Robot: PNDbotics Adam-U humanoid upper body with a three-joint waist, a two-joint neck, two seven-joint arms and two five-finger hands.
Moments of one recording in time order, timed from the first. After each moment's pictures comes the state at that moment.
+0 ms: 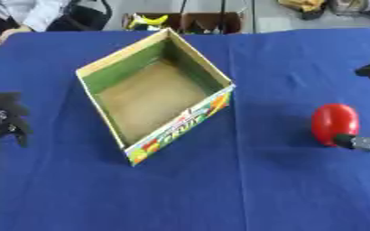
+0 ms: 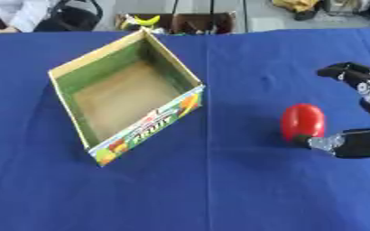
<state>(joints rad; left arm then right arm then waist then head) -0.20 0.10 0.19 -1.94 -0.13 -0.14 -0.17 -0.22 -0.73 -0.12 -1.98 0.66 0.00 0.39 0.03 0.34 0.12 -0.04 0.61</state>
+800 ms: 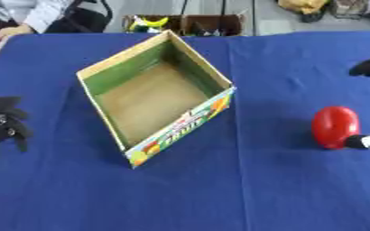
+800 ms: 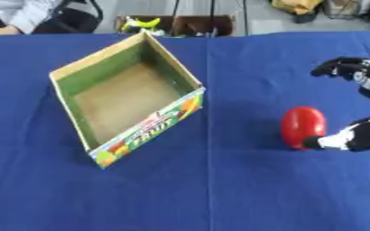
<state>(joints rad) -0.20 0.10 0.19 -1.94 -0.13 -0.14 -0.17 -0.31 -0.87 -0.06 -1.91 0.55 0.02 0.56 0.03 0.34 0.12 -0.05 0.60</state>
